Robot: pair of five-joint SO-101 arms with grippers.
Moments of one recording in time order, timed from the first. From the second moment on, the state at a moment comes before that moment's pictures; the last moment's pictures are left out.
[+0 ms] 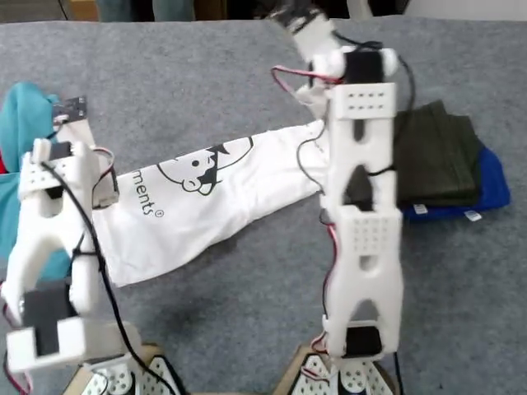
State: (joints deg) left arm -19.5 -7.6 24.8 68.9 1.1; right arm -3.0 44.3 -74.0 101.1 33.2
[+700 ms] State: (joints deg) left arm -31.2 -8.9 42.1 61.9 2.4; right arm -5.6 -17.5 7.4 94.7 44.0
